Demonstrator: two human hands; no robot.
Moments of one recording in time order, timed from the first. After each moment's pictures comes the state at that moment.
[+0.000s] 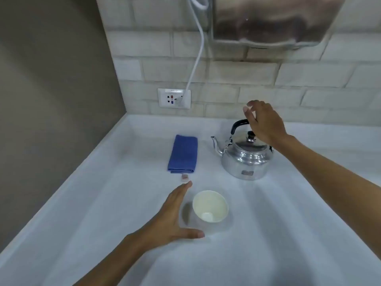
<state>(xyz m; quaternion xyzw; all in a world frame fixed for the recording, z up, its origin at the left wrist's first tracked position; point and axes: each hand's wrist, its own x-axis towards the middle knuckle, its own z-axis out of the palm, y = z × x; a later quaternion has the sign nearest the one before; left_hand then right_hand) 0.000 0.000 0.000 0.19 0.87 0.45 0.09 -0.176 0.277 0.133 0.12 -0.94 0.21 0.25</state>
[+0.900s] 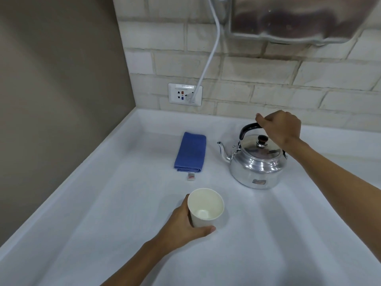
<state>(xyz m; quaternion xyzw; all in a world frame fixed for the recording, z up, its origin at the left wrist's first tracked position) -0.001 0.028 -0.021 0.06 0.84 0.54 0.06 -0.186 0.276 0.129 0.04 -0.95 0.20 0.24</state>
